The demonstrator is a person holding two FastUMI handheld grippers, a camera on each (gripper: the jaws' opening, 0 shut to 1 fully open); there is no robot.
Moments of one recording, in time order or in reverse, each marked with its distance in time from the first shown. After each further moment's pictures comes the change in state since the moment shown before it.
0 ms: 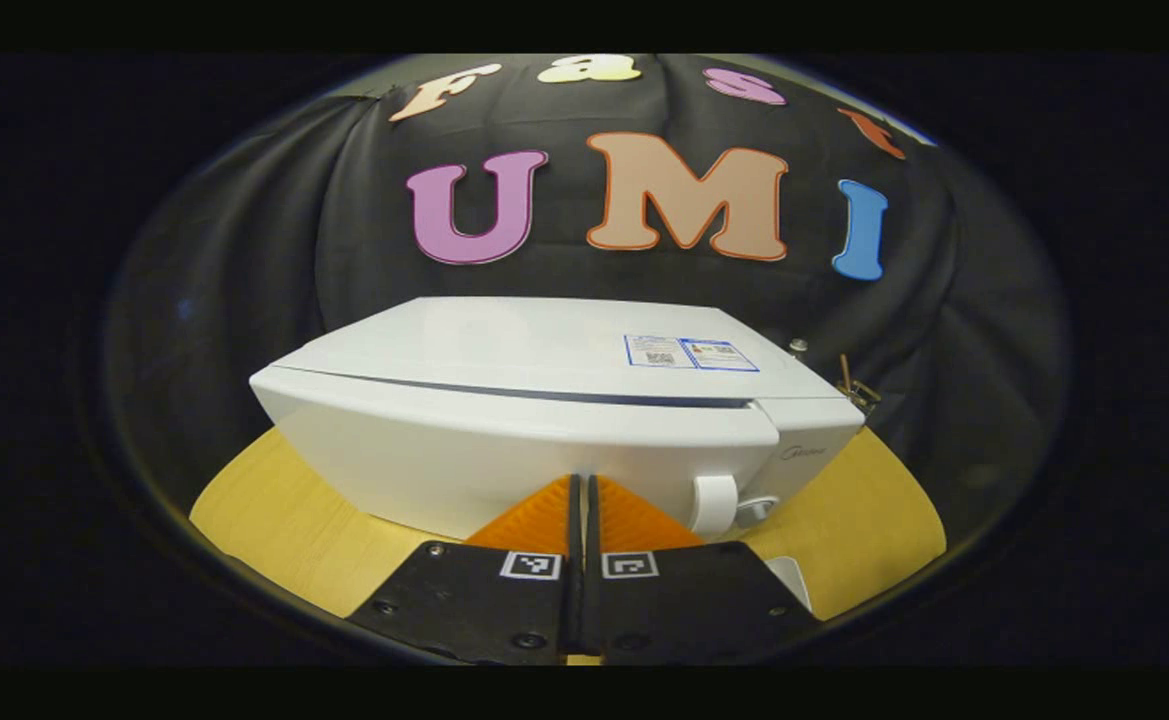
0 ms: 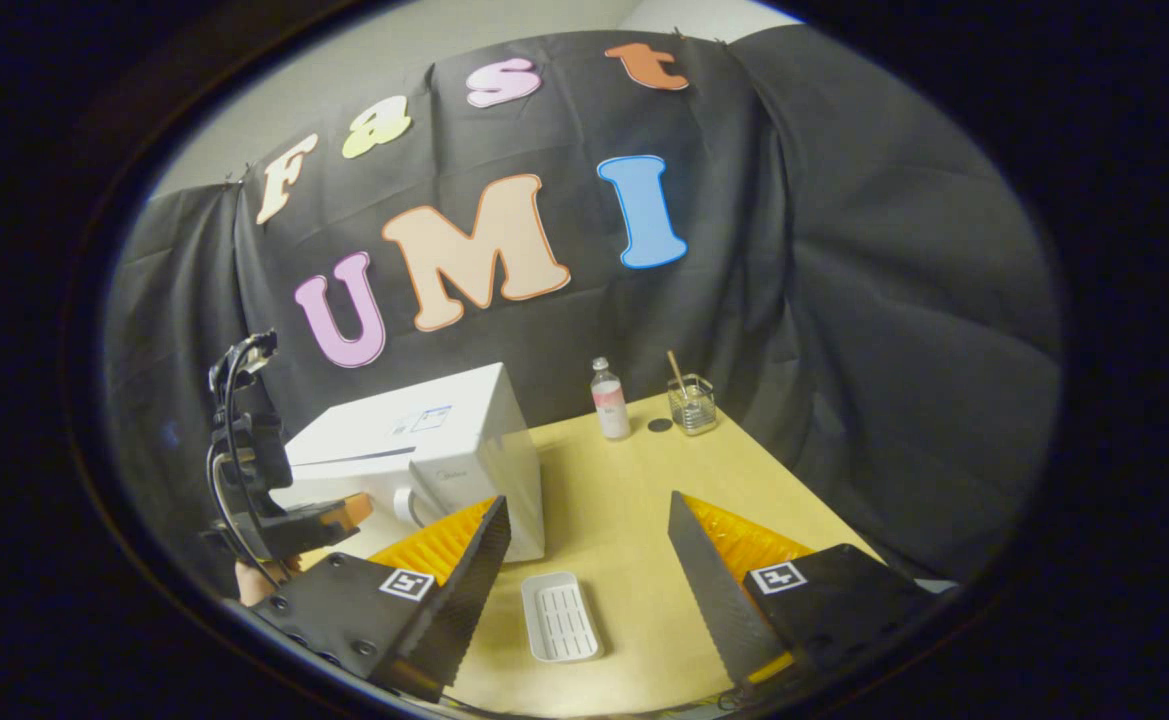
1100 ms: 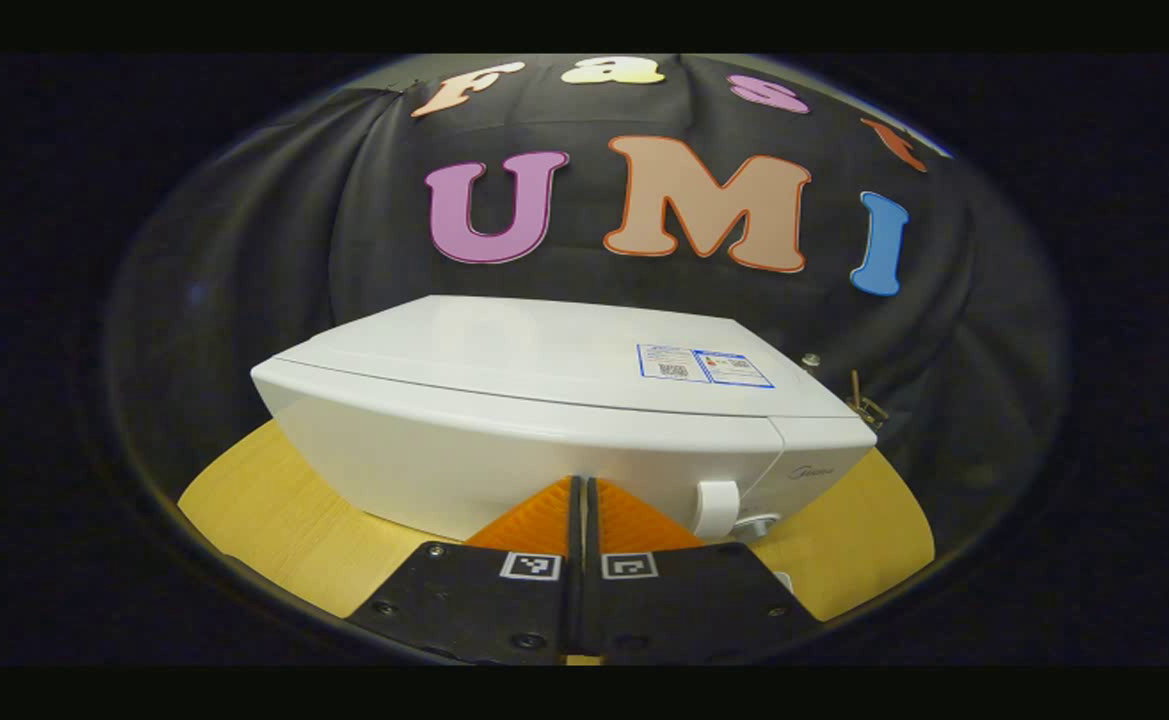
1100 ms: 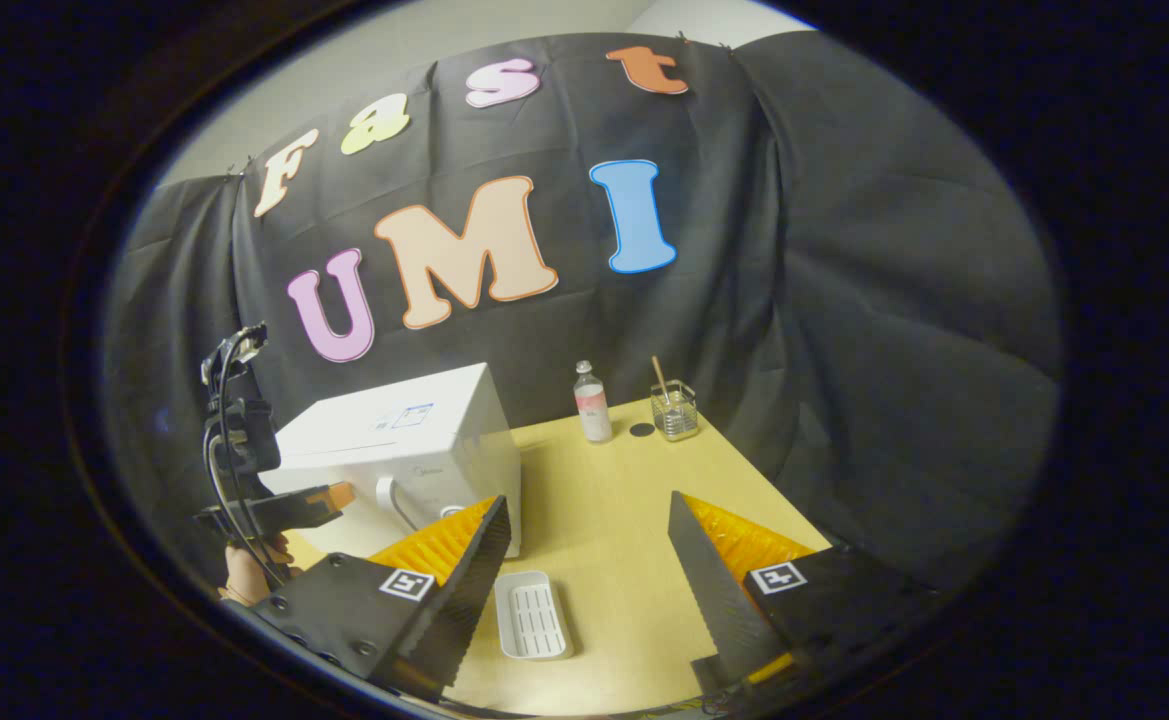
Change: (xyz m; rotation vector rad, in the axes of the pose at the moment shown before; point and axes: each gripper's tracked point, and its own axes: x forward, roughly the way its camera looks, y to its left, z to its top) left arm 0.007 0.001 0.005 -0.042 -0.007 0.024; right arm -0.009 -0.023 0.006 -0.040 -0.004 -0.022
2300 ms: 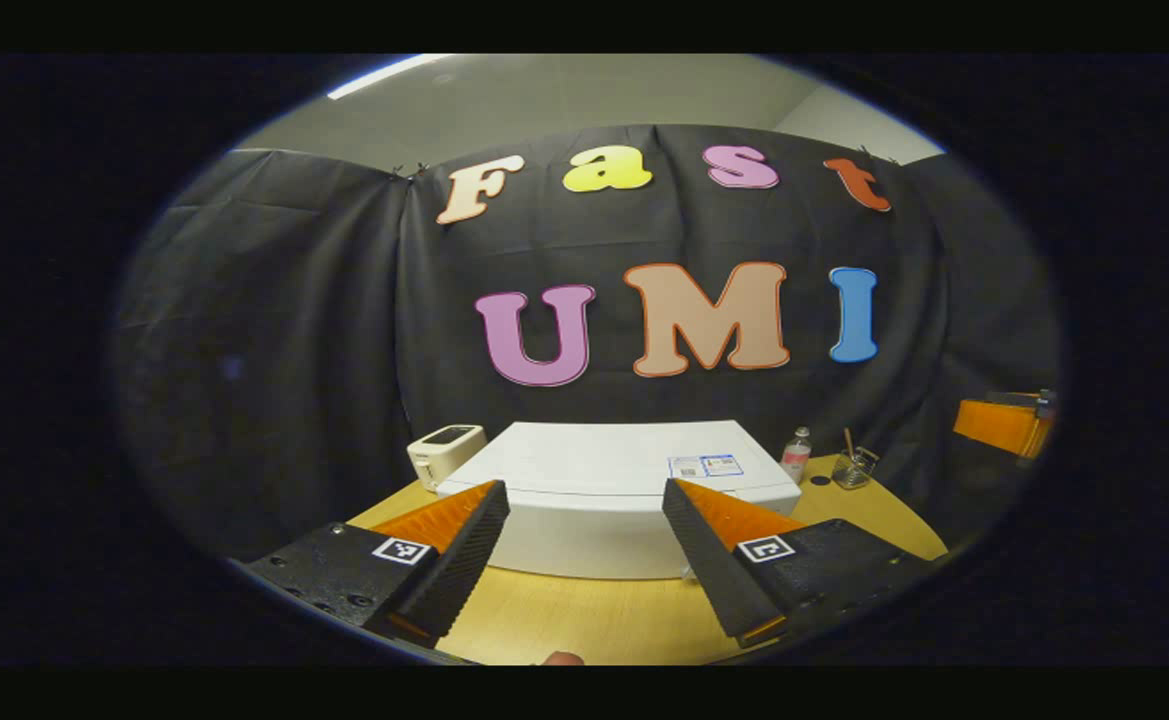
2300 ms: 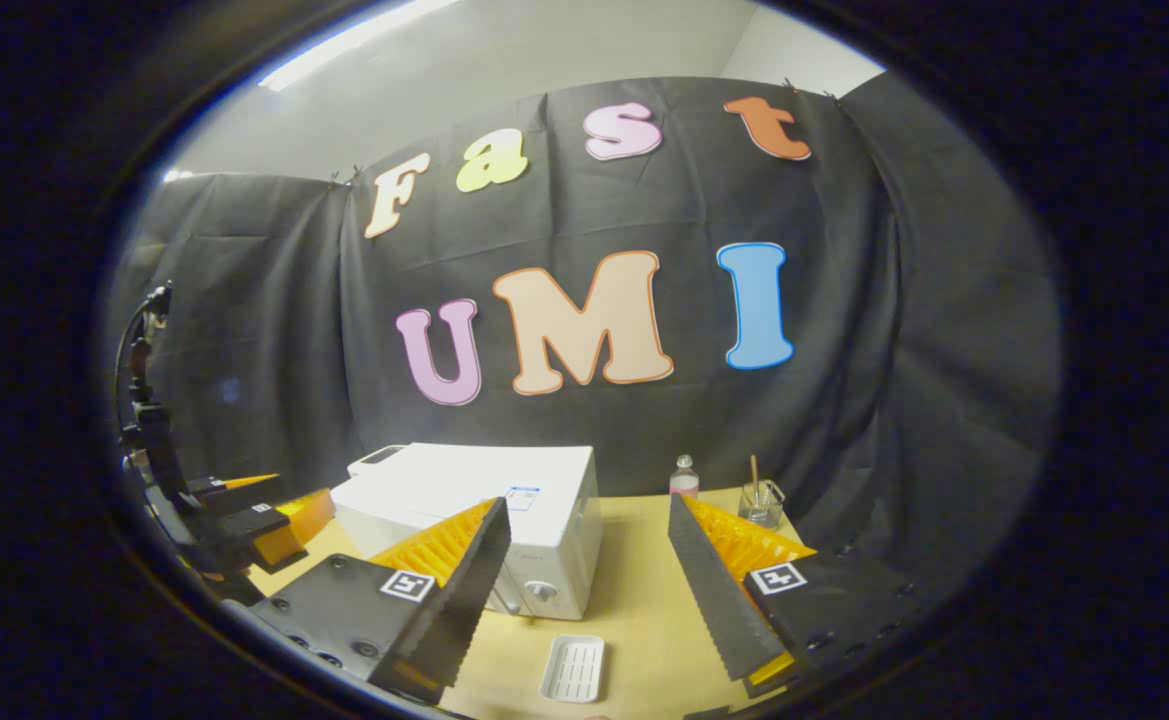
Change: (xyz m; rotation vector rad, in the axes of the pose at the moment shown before) left arm -0.179 0.037 0.121 0.109 -0.327 0.099; right arm -0.006 0.088 0.118 -0.140 -0.175 0.281
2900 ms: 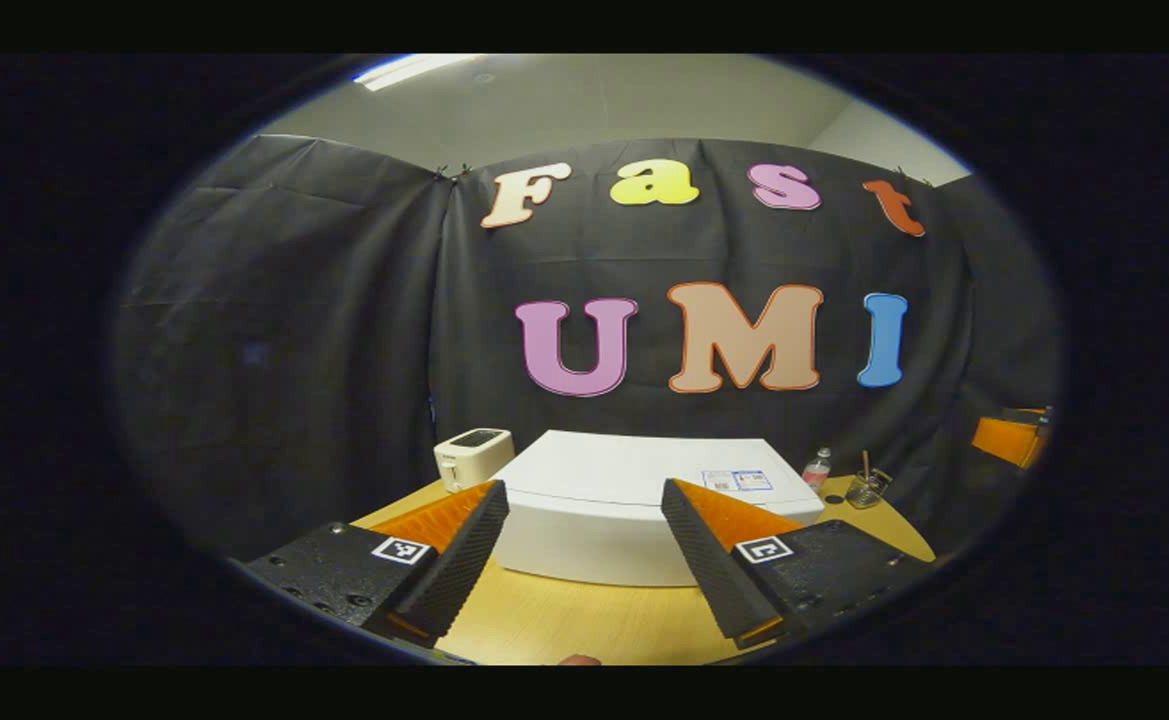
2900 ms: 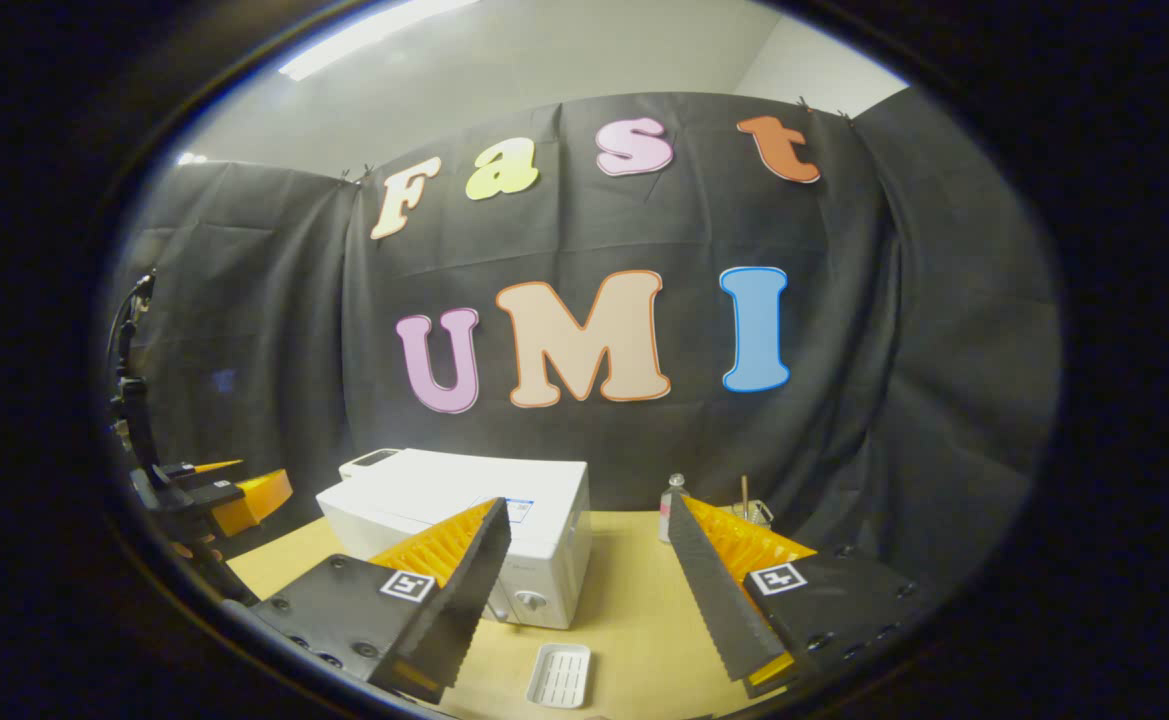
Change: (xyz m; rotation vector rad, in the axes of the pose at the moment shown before) left arm -0.004 0.039 0.001 -0.054 -0.030 0.063; right arm -0.005 0.006 0.008 -0.048 -0.022 -0.014
